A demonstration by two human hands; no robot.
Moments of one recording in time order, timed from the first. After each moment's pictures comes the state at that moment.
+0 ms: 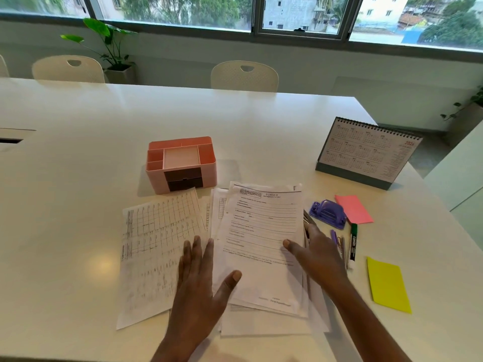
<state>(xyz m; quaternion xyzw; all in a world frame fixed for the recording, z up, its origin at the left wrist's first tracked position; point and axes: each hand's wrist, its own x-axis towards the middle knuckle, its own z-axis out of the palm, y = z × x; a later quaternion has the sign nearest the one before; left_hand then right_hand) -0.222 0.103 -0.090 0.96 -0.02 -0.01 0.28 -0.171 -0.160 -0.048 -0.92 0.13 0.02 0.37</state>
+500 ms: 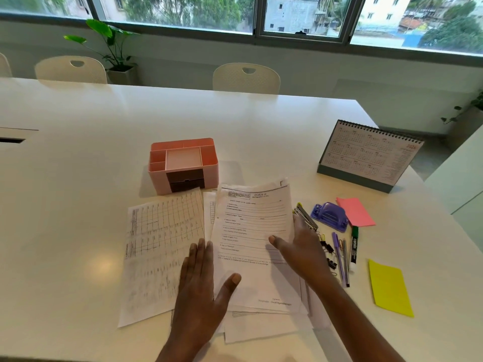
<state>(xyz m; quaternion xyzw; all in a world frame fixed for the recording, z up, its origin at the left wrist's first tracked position) -0.222 0.103 -0.105 0.95 -0.01 0.02 0.30 -0.150 -0.134 -0.064 -0.92 0.11 -0.02 0.39</state>
